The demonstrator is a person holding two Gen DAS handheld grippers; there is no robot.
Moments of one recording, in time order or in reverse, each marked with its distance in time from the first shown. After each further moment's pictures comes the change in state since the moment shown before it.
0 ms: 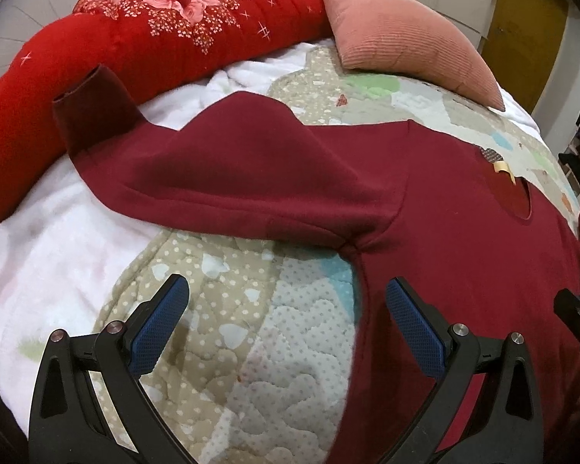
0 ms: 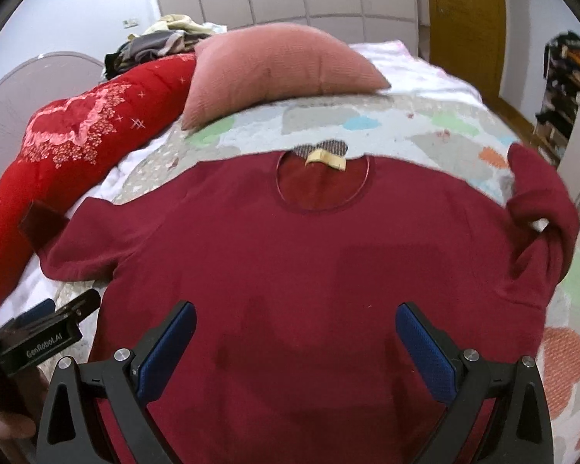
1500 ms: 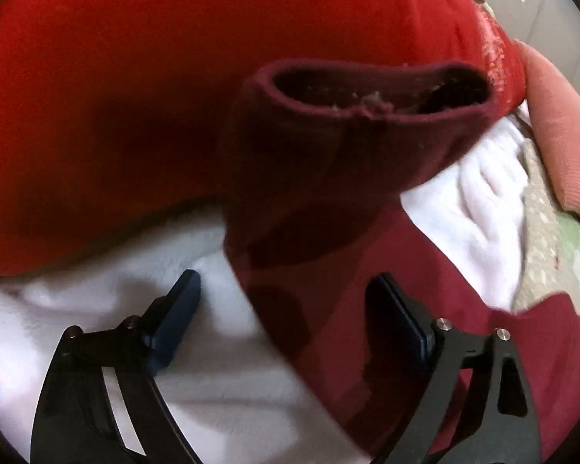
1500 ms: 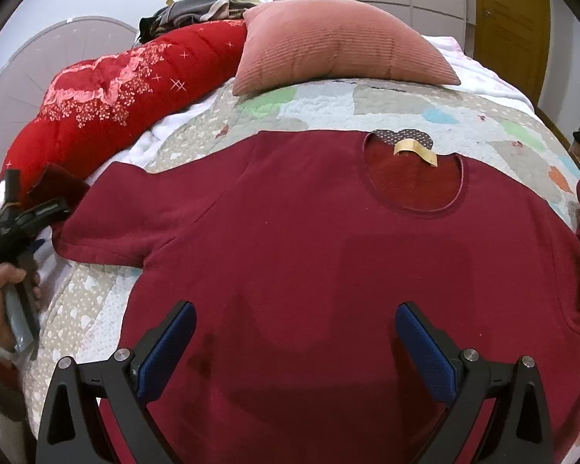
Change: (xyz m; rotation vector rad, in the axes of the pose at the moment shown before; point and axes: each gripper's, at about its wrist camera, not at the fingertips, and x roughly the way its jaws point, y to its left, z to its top) left arm 0.095 0.209 0.089 -0.388 0.021 0.212; right arm 0.042 0.059 0.005 -0.118 0.067 0.079
